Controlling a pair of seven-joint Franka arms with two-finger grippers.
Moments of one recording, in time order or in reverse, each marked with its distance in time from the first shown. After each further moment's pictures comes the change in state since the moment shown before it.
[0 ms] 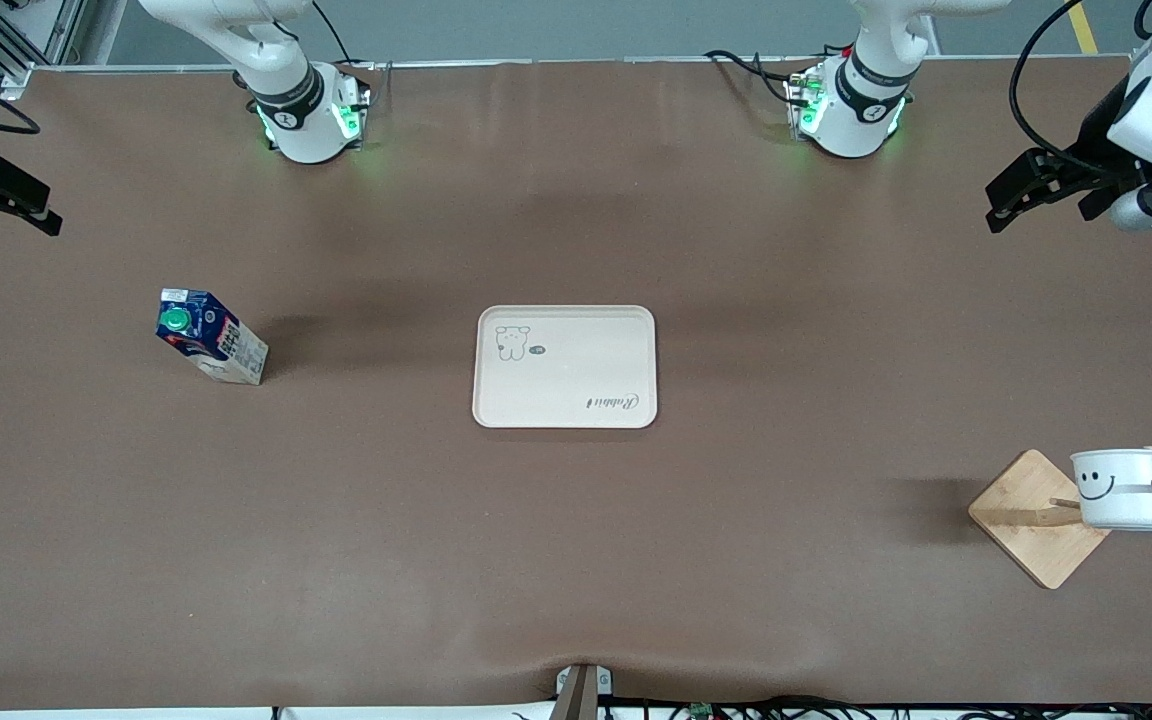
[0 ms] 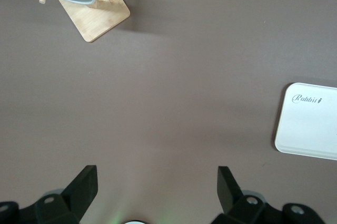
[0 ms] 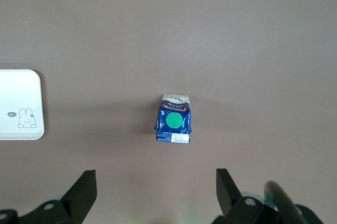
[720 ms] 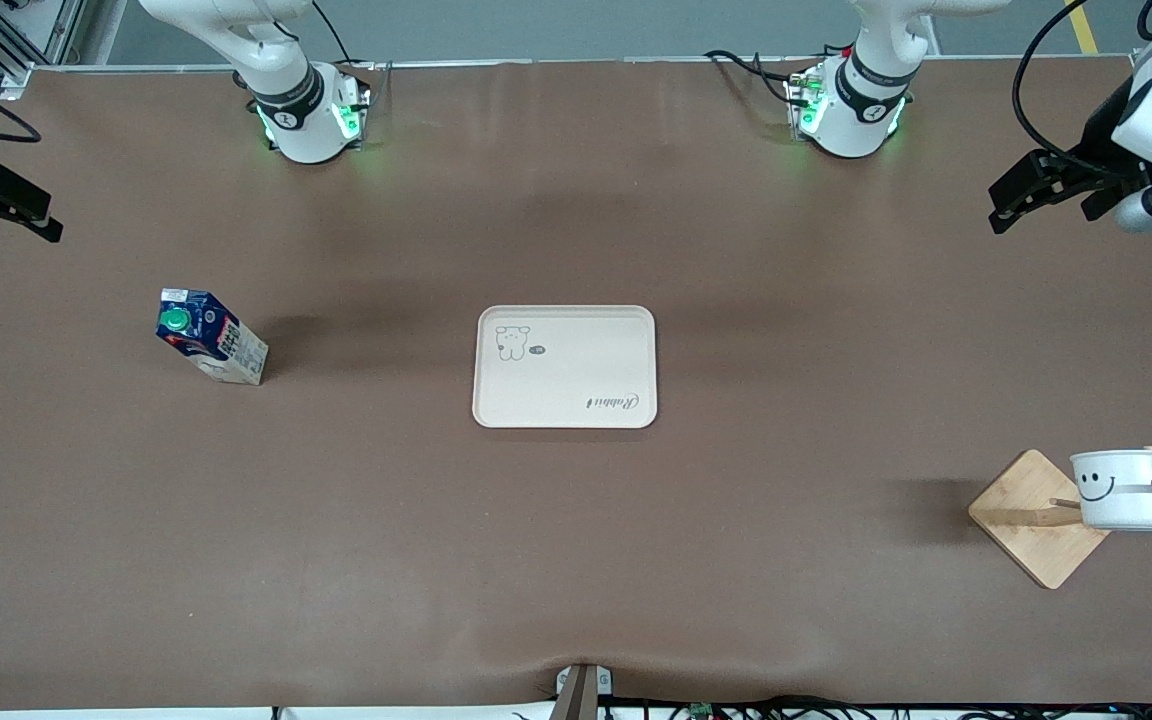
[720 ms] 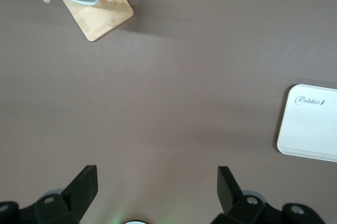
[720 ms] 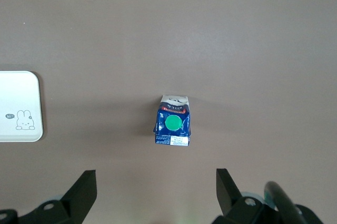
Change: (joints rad) left arm 0.013 0.004 0.003 0.000 0.006 -0.001 0.000; right arm 0.000 0.031 -0.002 0.018 -0.001 0.005 0.000
